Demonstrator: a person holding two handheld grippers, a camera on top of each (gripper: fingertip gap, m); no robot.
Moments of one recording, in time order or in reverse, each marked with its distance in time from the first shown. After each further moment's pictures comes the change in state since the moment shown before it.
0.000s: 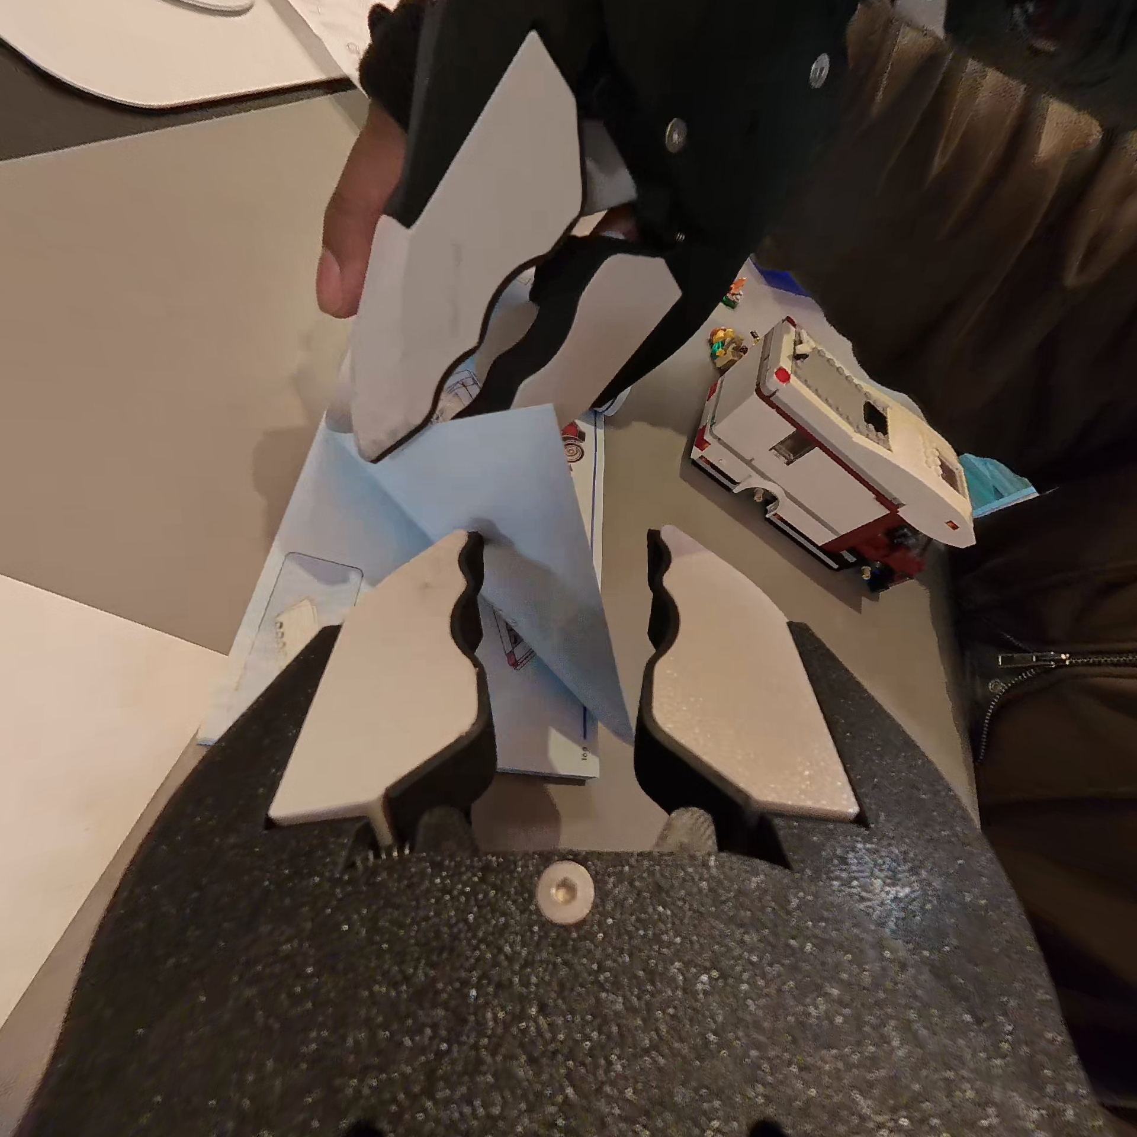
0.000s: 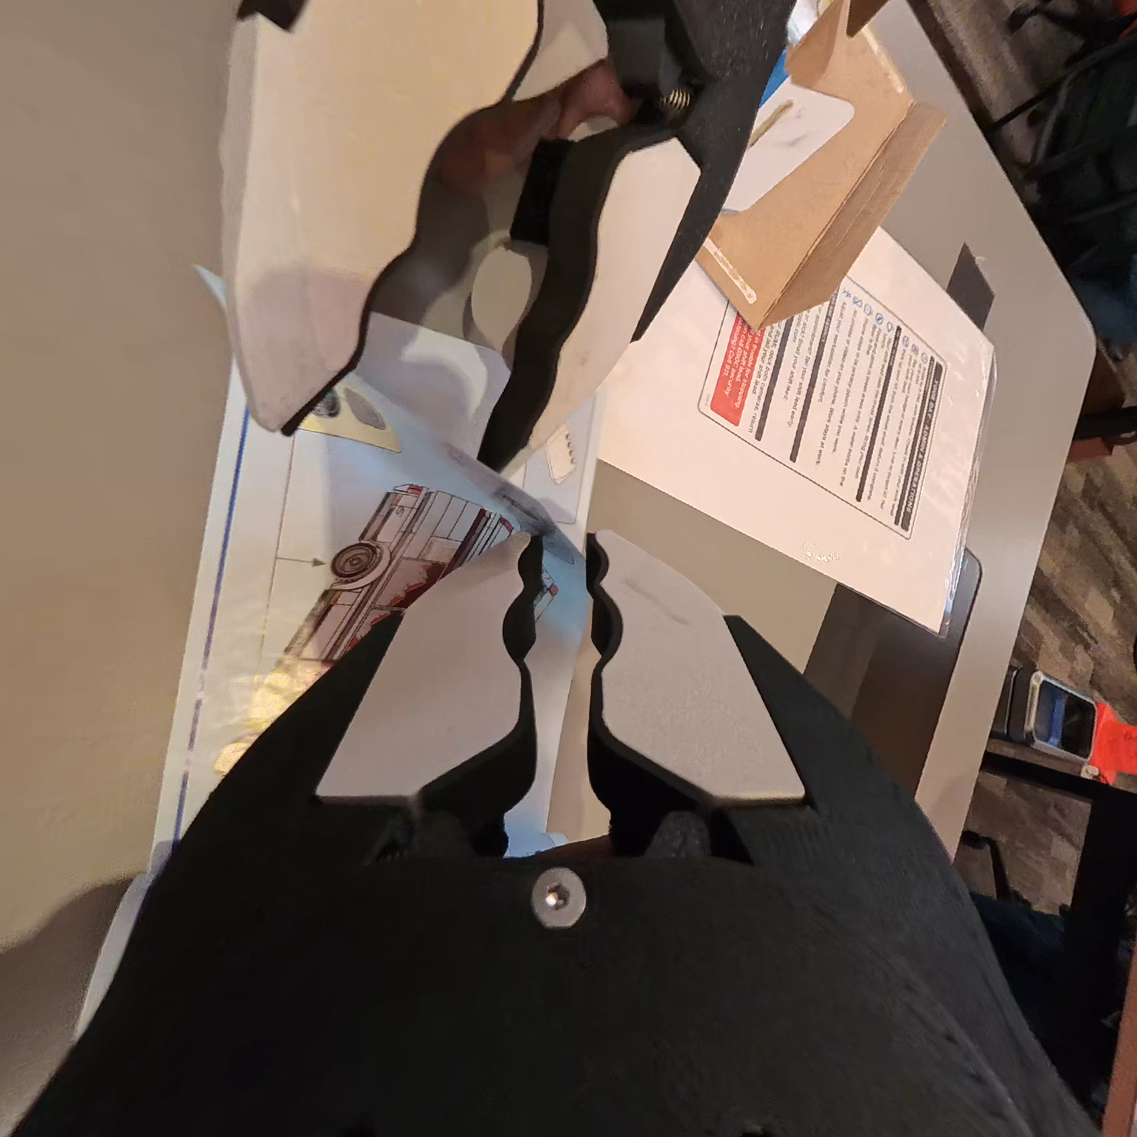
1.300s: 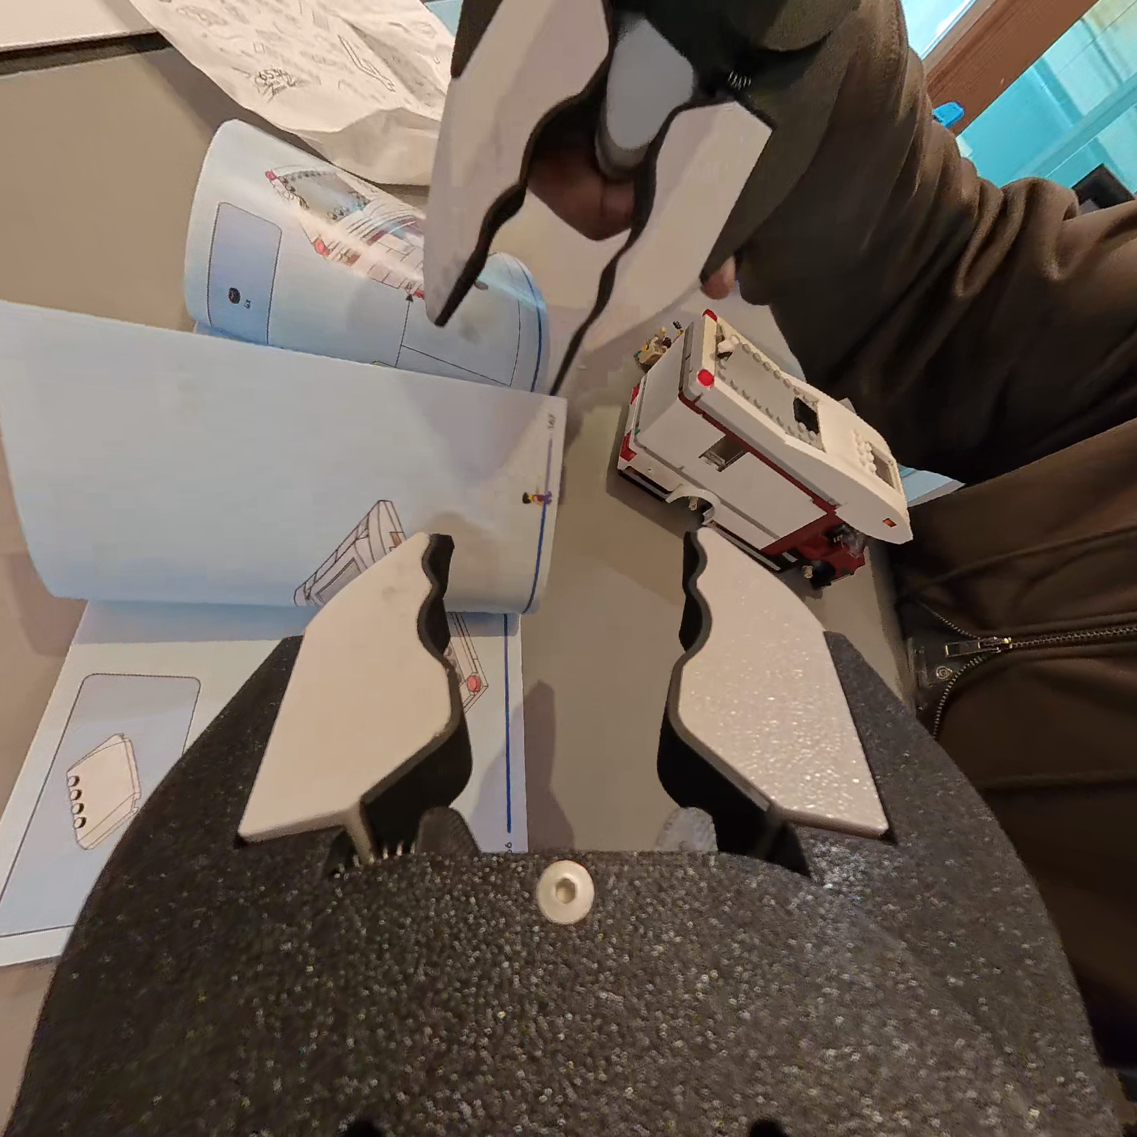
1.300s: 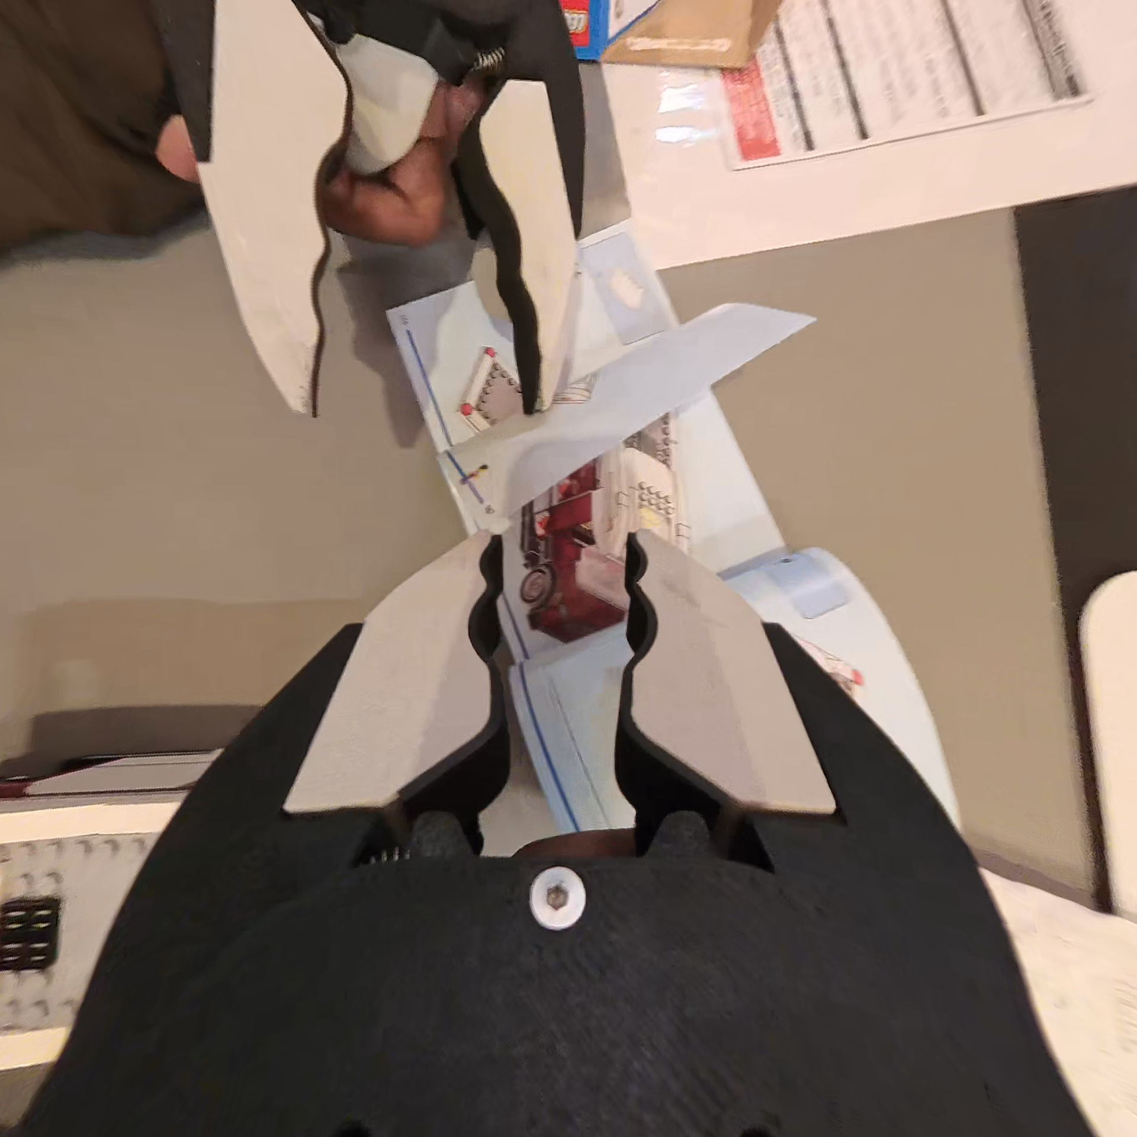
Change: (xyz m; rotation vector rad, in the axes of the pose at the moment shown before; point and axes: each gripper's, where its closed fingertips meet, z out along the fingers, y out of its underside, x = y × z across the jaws) left arm 0.033 -0.001 0.034 -0.029 0.126 0.023; right arm -0.055 0.032 -0.074 0.026 -0.072 0.680
